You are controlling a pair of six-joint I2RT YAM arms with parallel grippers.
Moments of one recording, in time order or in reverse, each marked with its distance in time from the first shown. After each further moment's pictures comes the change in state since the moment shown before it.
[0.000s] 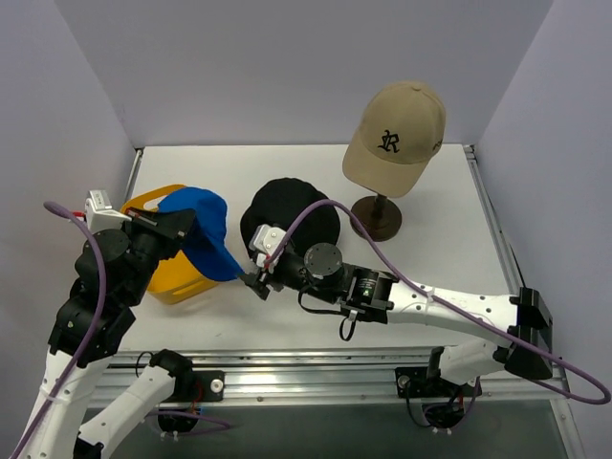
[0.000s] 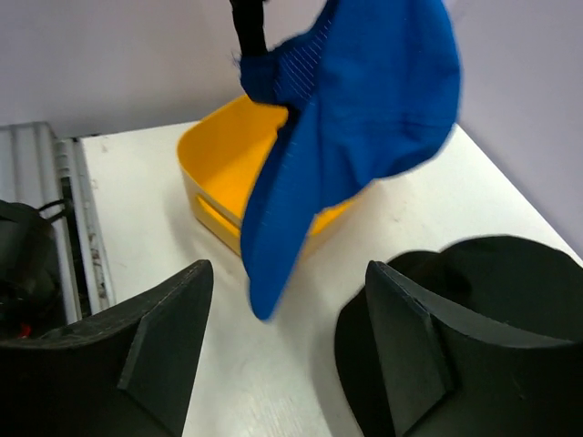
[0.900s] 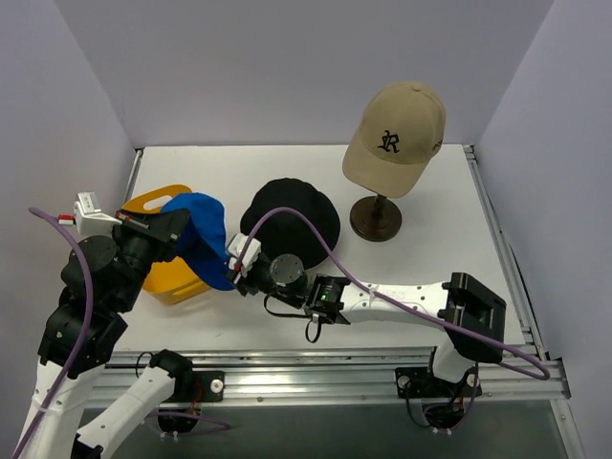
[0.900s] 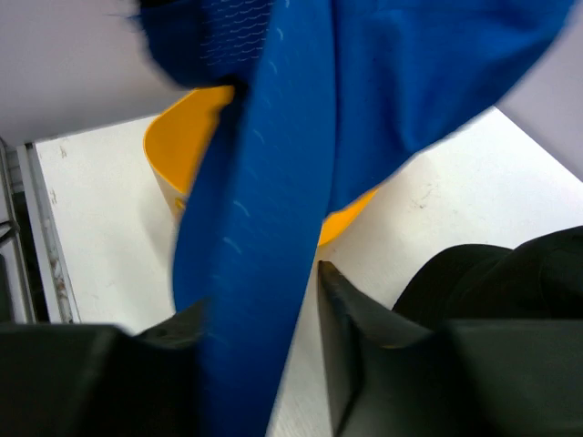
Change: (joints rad) left arm 0.000 -0.029 0.045 -0.023 0.005 0.006; right arm 0.005 0.284 -0.021 0.288 0.048 0.047
